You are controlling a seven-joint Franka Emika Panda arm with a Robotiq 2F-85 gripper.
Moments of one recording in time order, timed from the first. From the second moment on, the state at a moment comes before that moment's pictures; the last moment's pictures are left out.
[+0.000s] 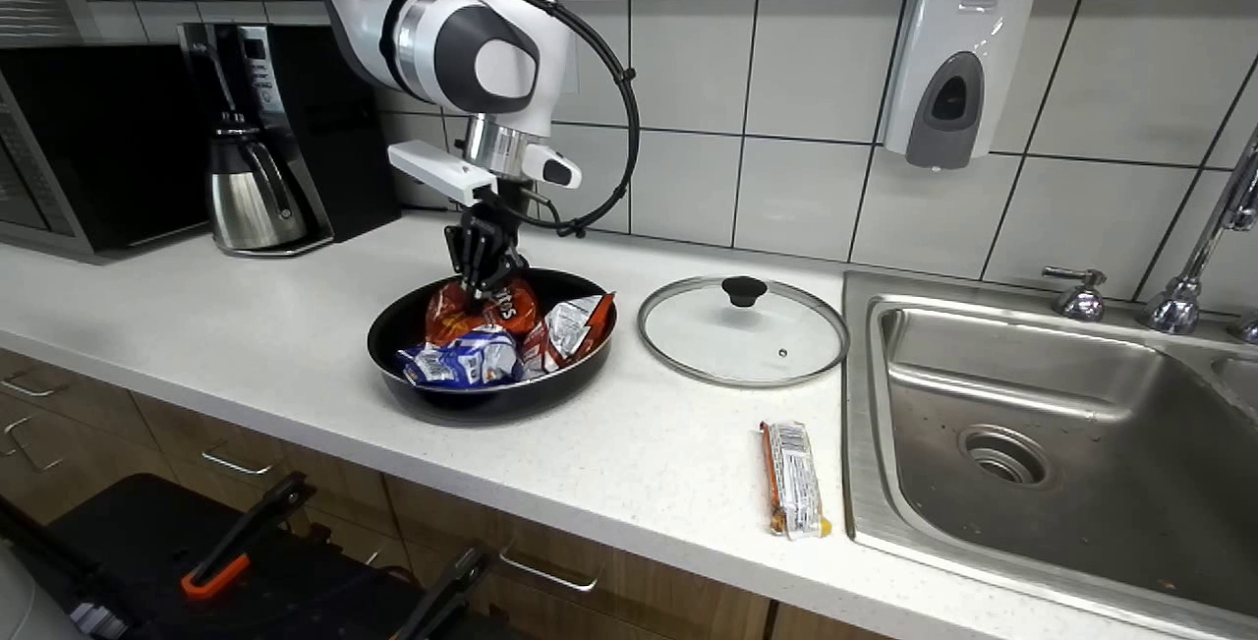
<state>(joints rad) 0.02 0.26 0.00 -2.30 0.29 2.31 0.04</state>
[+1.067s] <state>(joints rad) 0.03 0.21 0.00 -2.28 0.27 2.31 0.04</state>
